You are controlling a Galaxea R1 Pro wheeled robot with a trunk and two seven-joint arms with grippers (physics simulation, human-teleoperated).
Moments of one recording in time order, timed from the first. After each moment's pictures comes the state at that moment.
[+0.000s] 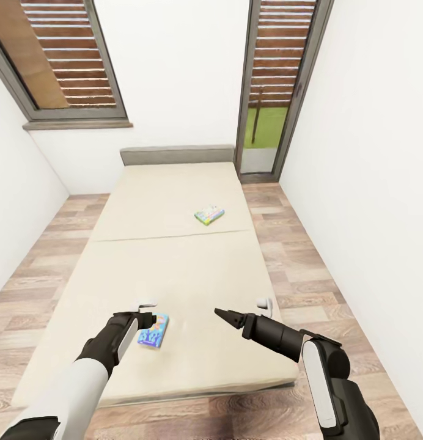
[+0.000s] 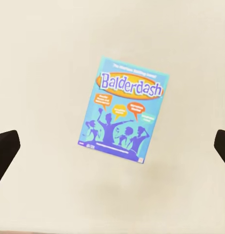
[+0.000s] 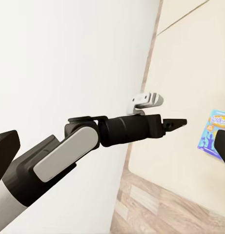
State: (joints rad) left arm -0.74 -0.02 0.07 -0.59 0.00 0.50 0.10; right arm -0.29 0.17 -0.12 -1.58 -0.27 0.93 0.86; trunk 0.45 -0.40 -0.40
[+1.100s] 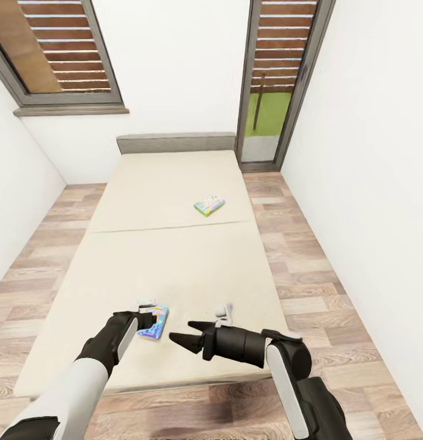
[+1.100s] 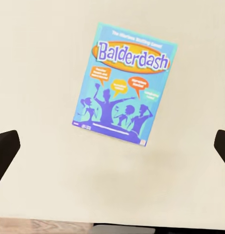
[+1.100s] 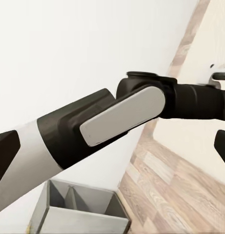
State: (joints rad) left arm -0.75 -0.02 0.08 -0.59 0.00 0.52 0.09; right arm -0.29 0.17 0.18 -1.58 -0.26 0.86 0.84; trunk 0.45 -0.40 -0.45
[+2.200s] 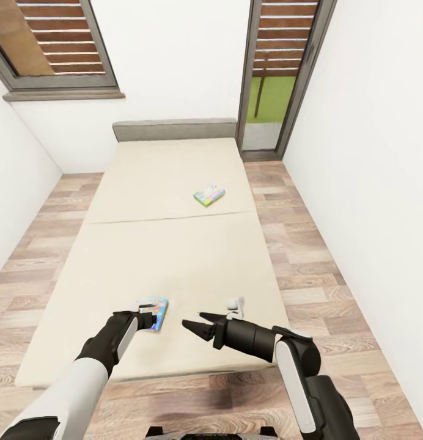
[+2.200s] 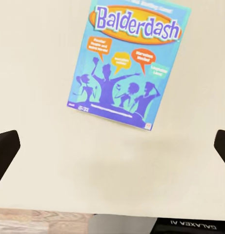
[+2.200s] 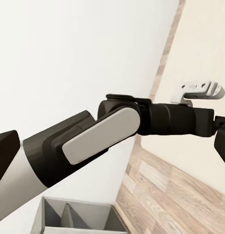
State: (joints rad) left arm -0.75 -0.02 0.08 -0.60 0.00 0.52 0.09; right arm -0.30 0.17 0.11 -1.58 -0.28 0.84 0.83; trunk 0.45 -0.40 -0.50
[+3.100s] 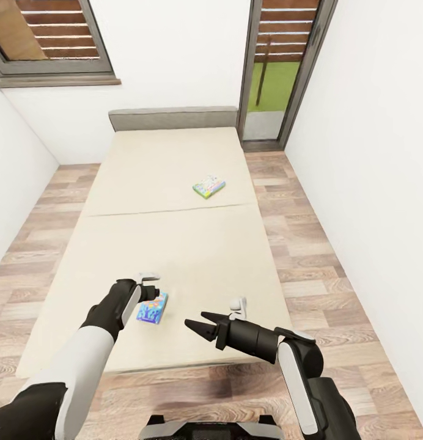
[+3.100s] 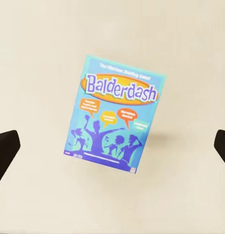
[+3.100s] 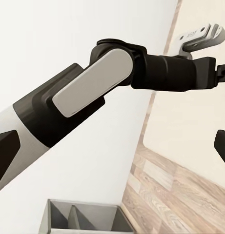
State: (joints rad) left arm -0.89 -0.03 0.07 -0.64 -0.01 0.67 0.10; right arm -0.29 0.17 0.09 -1.58 -0.28 0.83 0.86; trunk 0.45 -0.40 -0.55
